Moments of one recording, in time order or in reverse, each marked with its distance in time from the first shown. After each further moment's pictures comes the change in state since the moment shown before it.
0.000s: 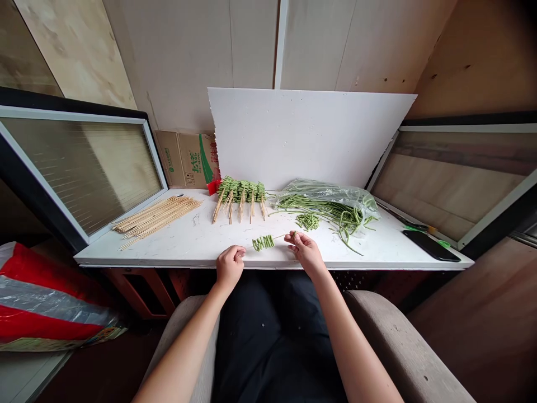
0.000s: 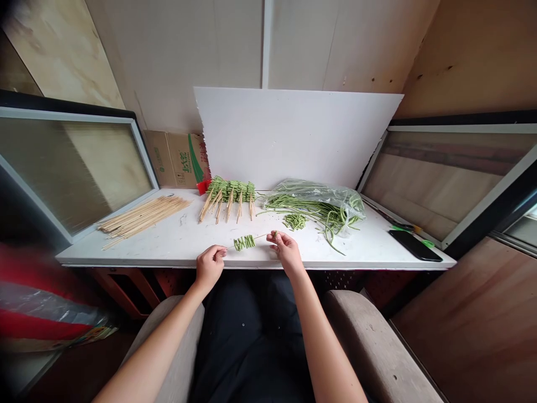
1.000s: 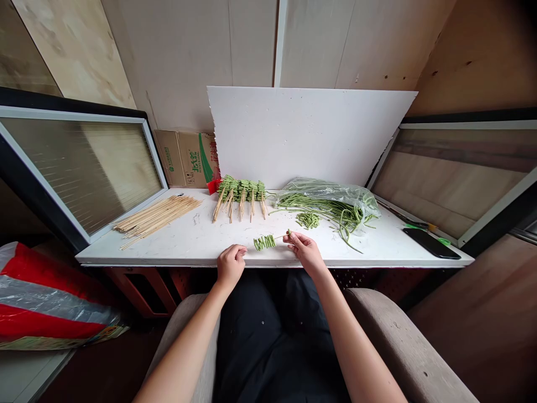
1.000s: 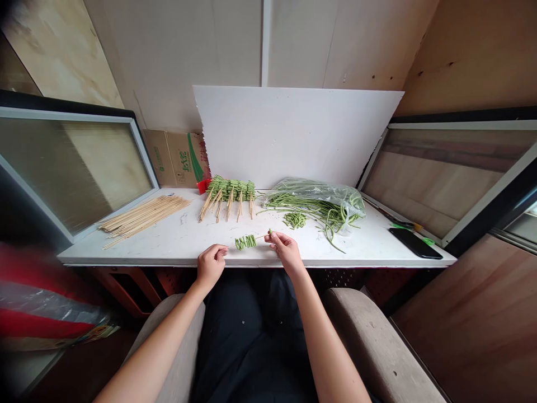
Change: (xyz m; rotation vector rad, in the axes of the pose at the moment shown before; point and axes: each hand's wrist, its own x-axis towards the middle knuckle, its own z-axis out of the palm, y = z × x) left_hand 0.001 0.001 -0.001 0.007 -0.020 0.034; right_hand -0.009 -0.007 0.005 0.086 -0.056 0.062
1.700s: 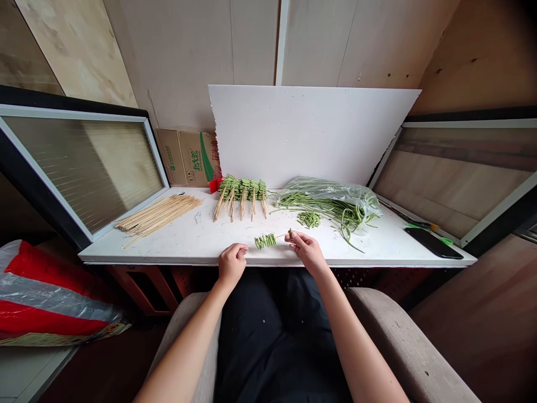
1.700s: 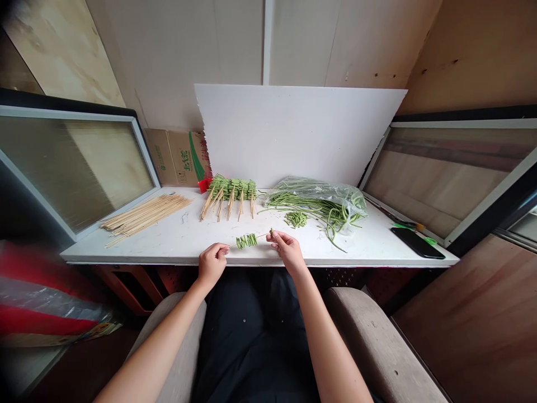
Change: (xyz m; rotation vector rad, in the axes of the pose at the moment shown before) left_hand 0.000 -0.001 0.001 0.002 0.003 -0.009; right_hand -0.002 -0.003 0.001 0.026 -0.020 -0.011
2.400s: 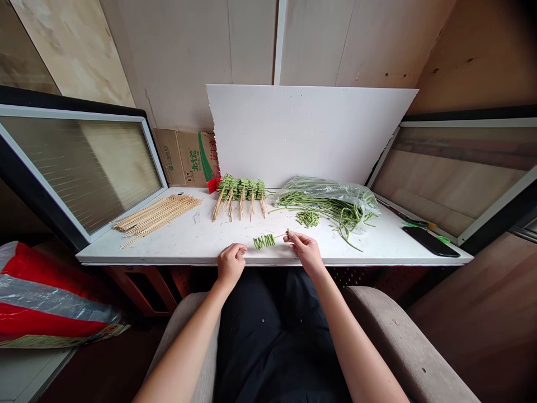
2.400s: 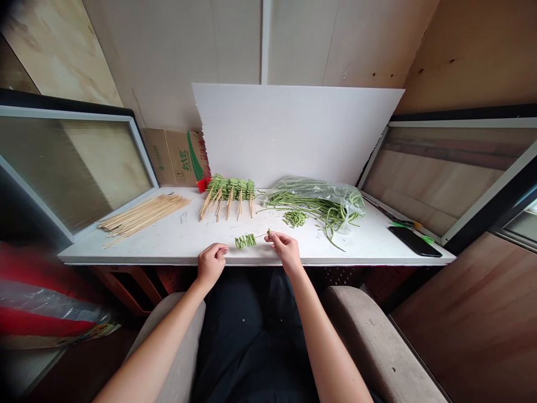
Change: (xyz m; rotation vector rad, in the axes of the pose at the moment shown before) left_hand 0.000 0.001 0.000 0.029 -0.022 -0.009; right_hand 0.000 0.006 0.003 -0.163 0.075 -0.098
